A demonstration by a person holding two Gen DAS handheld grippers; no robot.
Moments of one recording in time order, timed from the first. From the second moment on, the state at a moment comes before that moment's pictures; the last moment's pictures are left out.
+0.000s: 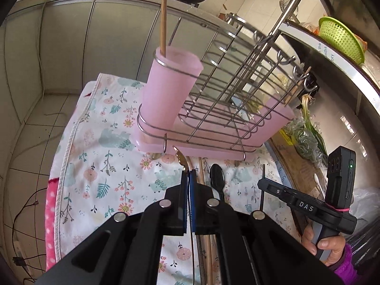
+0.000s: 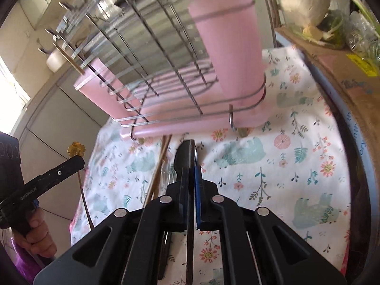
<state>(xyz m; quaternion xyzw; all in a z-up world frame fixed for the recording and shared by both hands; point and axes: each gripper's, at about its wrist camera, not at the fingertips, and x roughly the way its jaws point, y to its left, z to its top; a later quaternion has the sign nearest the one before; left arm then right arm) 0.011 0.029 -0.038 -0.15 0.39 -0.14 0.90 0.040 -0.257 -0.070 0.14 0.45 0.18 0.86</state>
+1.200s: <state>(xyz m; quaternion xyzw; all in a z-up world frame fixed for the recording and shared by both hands) 0.063 0.025 0.121 -0.09 0.02 0.01 1.00 0.079 -0.301 0.125 0.11 0.09 0.10 0.98</state>
